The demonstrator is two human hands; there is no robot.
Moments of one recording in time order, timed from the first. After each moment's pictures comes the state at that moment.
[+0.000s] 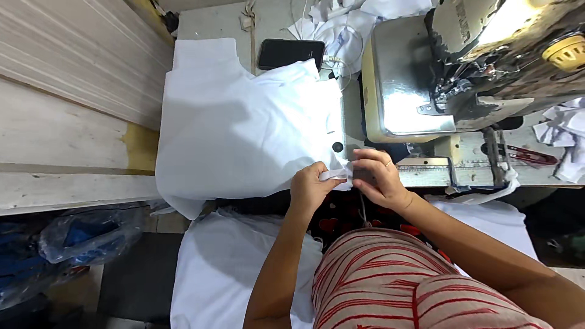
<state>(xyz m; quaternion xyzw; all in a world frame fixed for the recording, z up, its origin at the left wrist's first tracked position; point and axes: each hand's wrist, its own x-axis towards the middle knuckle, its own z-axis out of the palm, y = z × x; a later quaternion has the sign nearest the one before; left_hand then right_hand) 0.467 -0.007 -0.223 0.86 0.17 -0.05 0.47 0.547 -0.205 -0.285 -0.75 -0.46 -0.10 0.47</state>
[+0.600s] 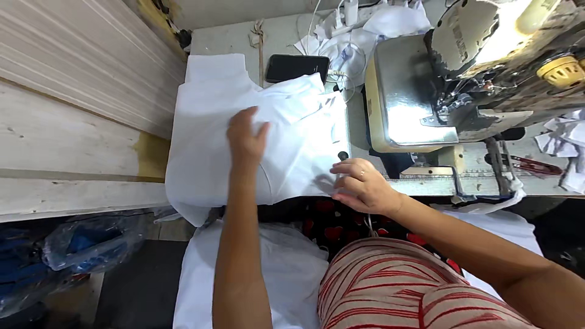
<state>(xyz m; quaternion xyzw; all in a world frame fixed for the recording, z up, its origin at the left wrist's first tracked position) 0.525 0.142 -0.189 0.95 0.15 0.15 0.25 0.548 -0.158 -0.250 -0.73 -0.56 -0.09 0.37</state>
